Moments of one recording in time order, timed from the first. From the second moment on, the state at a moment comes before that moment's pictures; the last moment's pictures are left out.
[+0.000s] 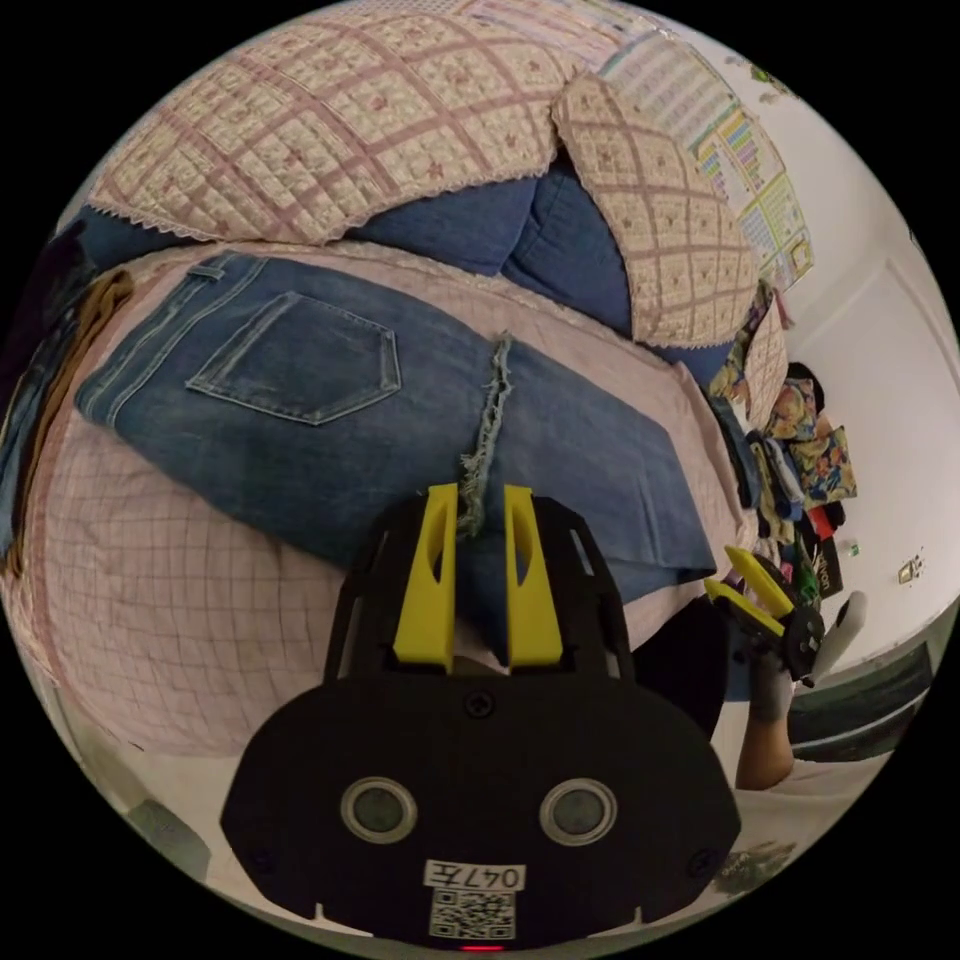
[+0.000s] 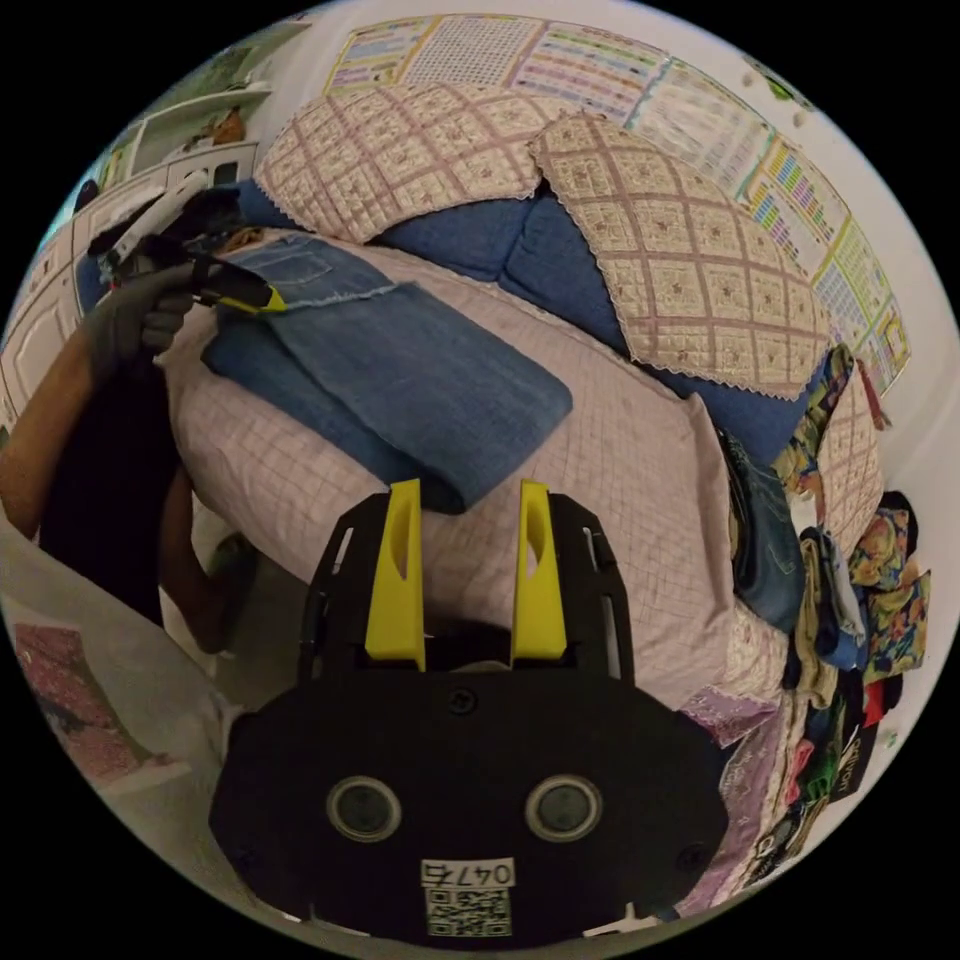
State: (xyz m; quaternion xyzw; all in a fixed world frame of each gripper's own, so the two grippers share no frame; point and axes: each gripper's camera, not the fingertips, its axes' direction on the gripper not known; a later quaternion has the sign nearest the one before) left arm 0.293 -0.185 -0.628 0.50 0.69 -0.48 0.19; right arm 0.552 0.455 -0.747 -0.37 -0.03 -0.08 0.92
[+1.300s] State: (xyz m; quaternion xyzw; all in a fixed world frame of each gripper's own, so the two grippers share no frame) left arm 0.425 -0.219 -0.679 0.56 0.64 -0.50 0.16; right arm 0.529 0.548 -0.648 -0.38 -0.03 -0.13 0.92
